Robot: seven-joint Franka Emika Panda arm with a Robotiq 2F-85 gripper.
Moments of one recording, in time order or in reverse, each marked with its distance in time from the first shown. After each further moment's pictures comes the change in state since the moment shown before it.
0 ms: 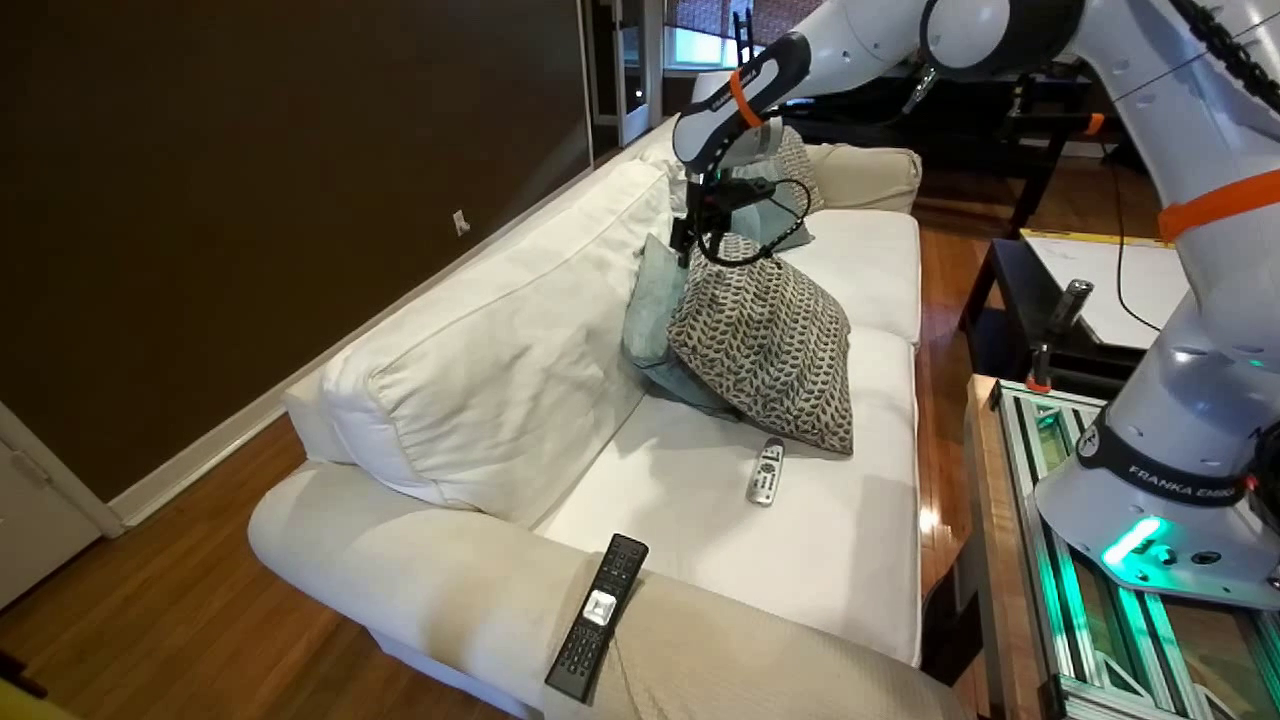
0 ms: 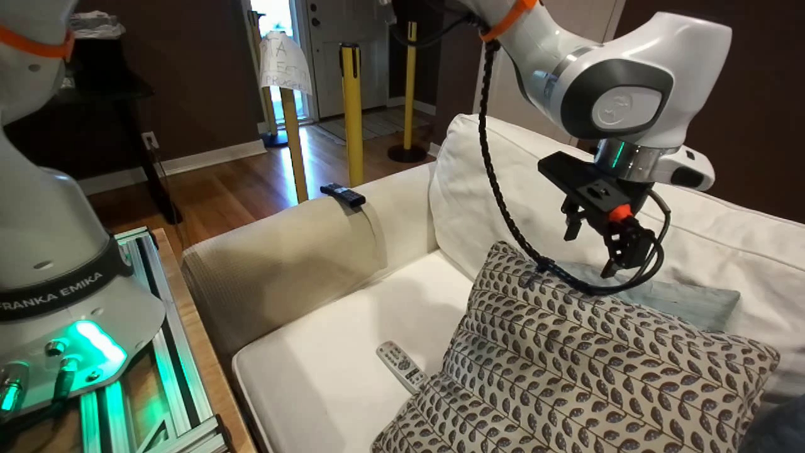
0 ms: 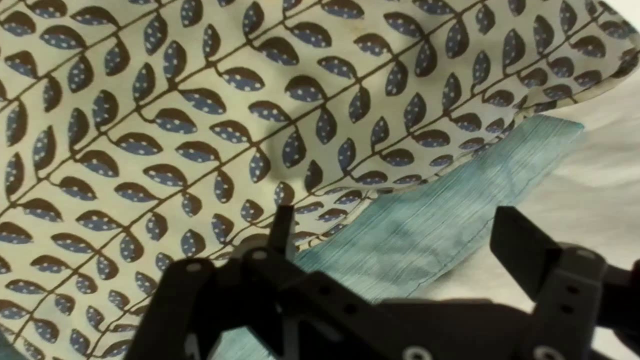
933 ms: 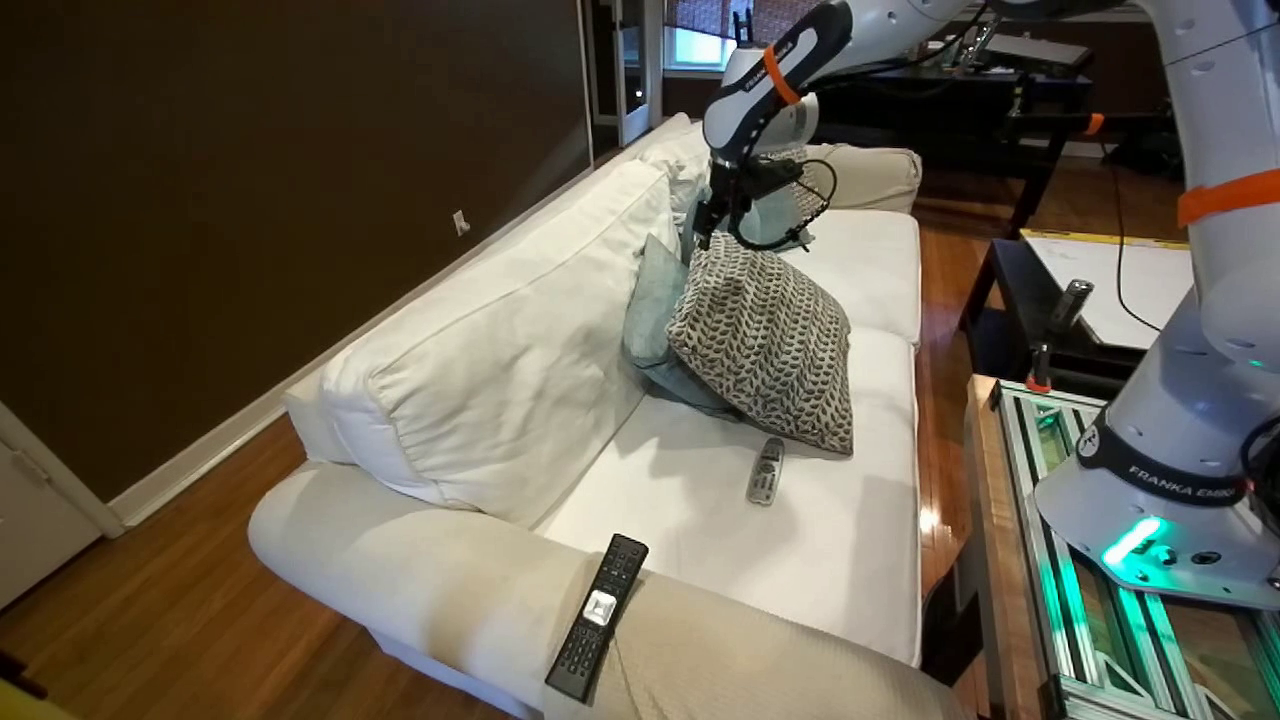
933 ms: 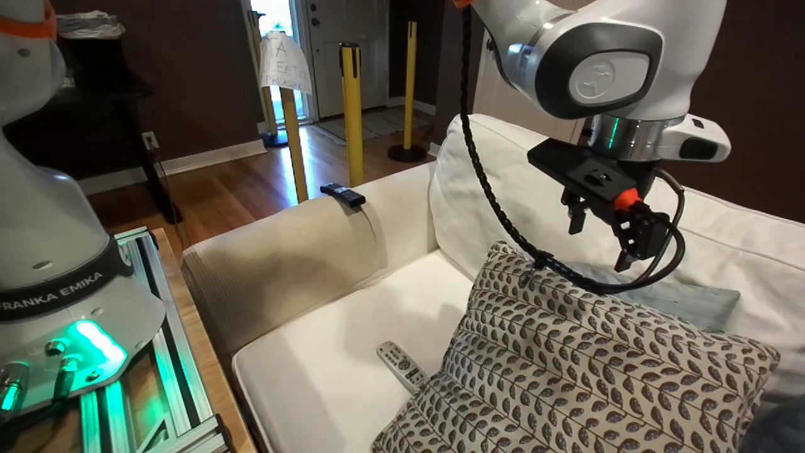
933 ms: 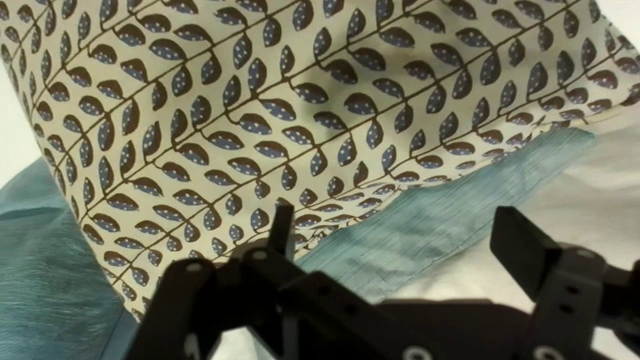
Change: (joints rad) arm -0.013 -0.194 -0.015 -0.251 -0.034 0.165 -0.078
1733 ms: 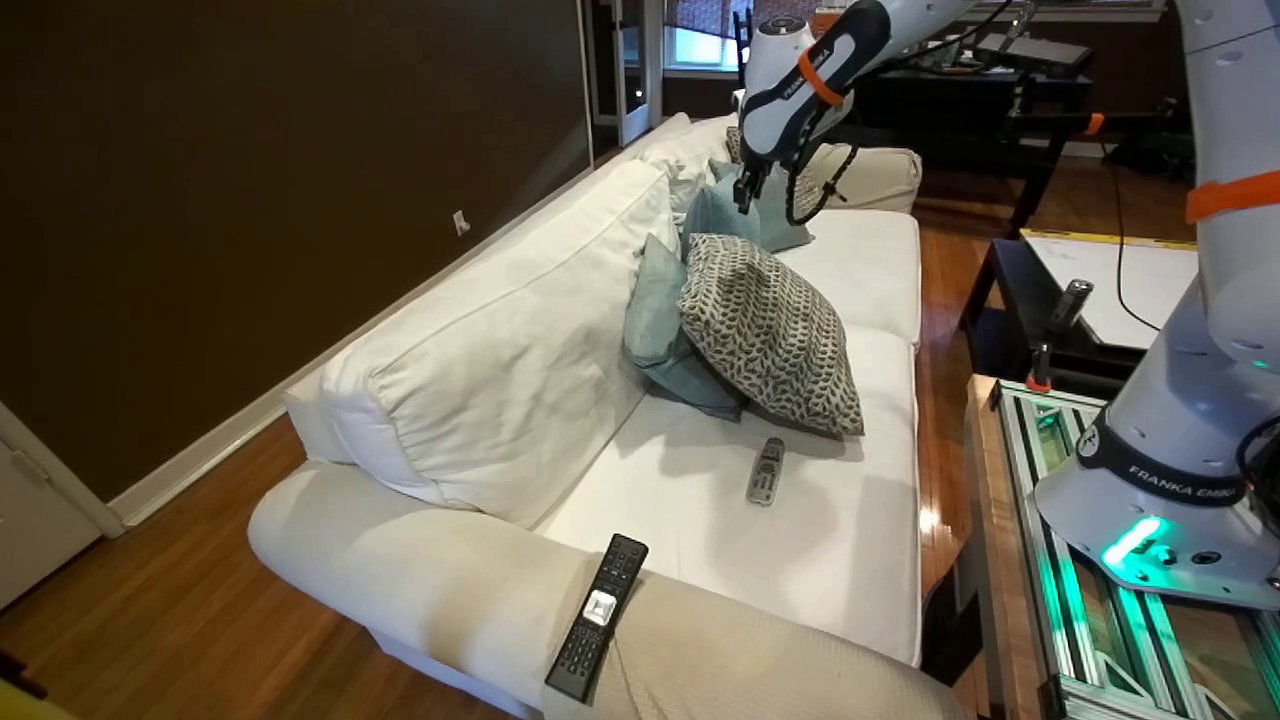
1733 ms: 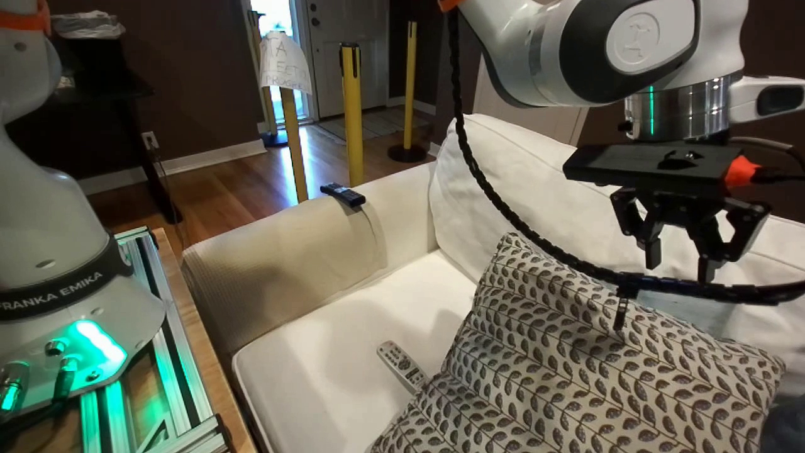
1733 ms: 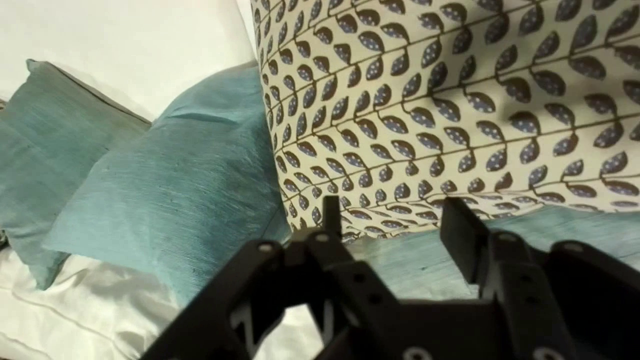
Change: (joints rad) arm 0.045 -0.066 -0.151 -0.066 -0.299 0.173 -0.032
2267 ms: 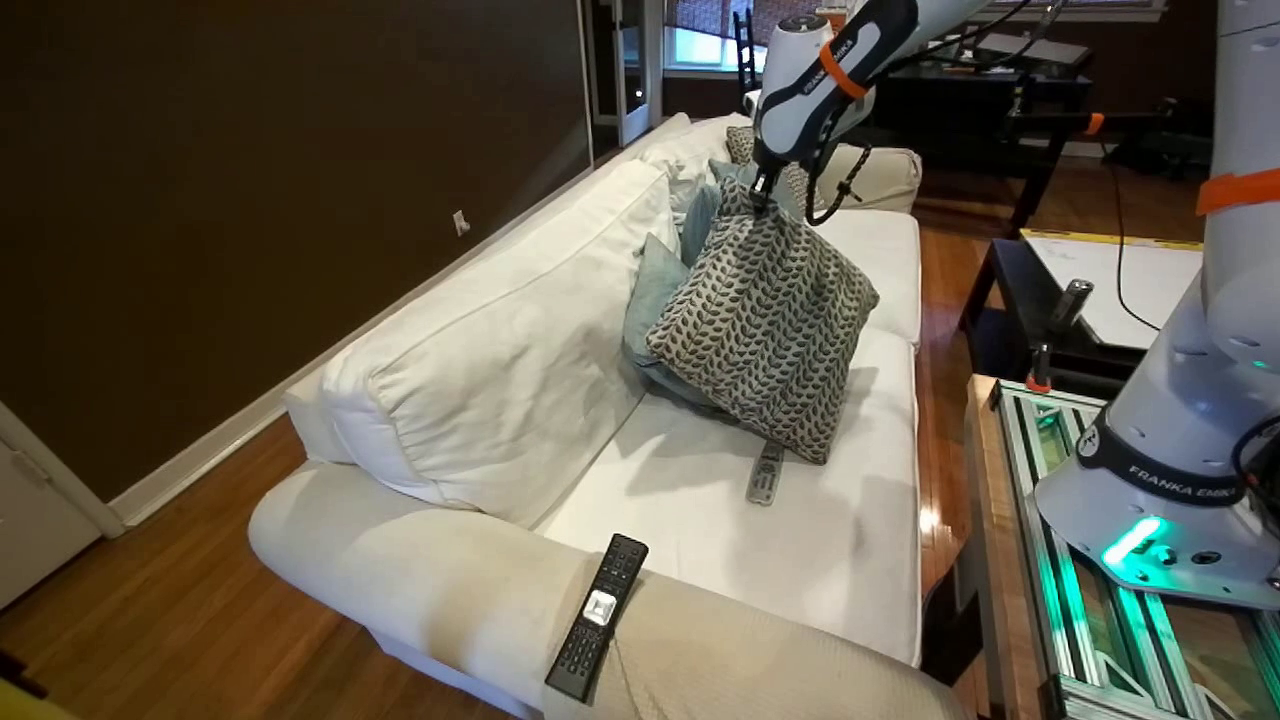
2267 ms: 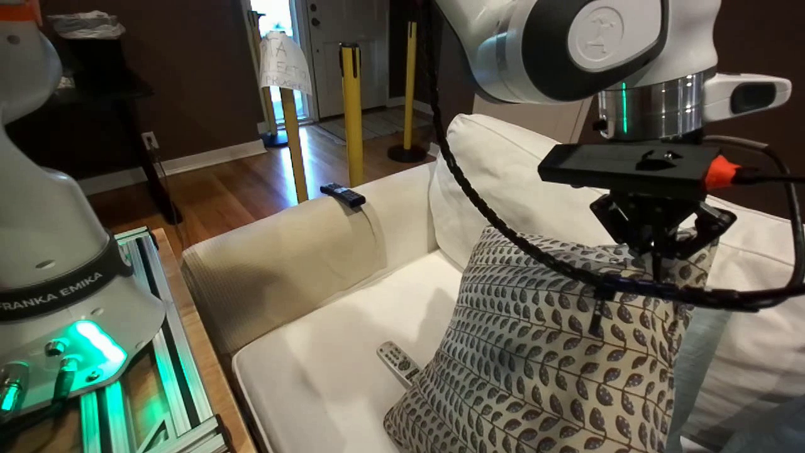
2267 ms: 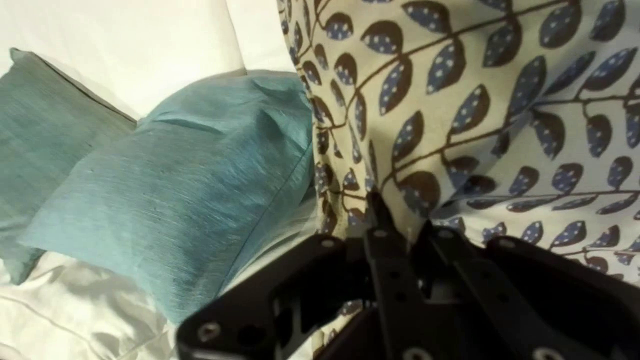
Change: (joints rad) arm -0.002 -0.089 -0.003 -0.136 -0.006 0.041 -0.078
